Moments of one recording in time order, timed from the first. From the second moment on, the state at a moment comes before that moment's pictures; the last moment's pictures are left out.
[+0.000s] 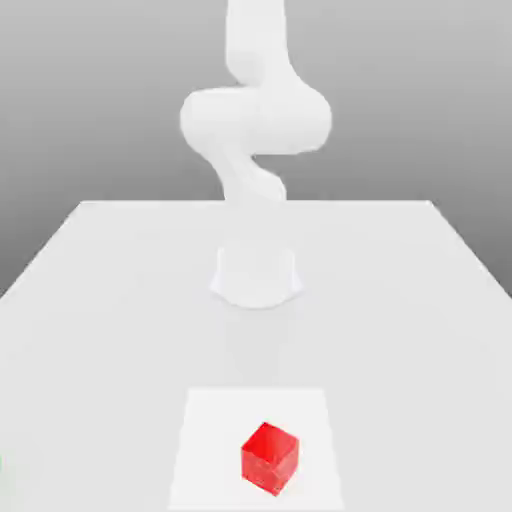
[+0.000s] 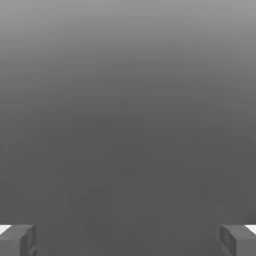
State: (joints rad) arm 0.05 -0.71 -0.04 -2.33 0.02 2.34 0.70
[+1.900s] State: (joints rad) arm -0.23 0.48 -0.39 -2.15 0.33 2.57 -0.31
